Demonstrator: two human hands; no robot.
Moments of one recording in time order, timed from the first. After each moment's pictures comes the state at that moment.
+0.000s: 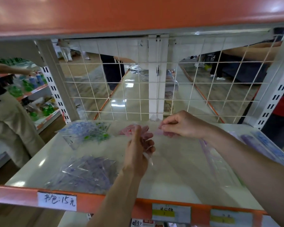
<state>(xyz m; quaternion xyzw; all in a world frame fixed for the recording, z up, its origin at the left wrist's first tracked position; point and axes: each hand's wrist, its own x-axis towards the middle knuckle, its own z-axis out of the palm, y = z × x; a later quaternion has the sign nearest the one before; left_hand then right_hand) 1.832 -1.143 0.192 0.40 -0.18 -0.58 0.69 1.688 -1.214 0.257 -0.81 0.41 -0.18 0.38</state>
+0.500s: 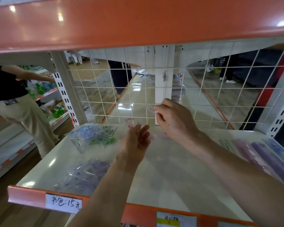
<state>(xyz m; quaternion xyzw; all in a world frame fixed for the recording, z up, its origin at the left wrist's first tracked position) 1.860 -1.161 0.227 0.42 -0.12 -0.59 0.68 1.737 -1.208 0.265 -0.86 0.35 -0.35 -0.09</state>
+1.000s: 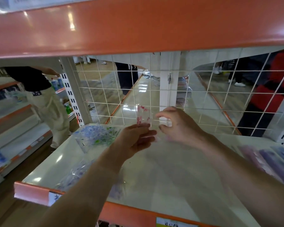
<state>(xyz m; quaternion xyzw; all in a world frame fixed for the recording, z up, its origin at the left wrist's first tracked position) 1.883 -1.157 0.245 0.53 -0.30 -0.58 0.55 1.727 -1.218 0.265 -0.87 0.37 -0.28 0.13</state>
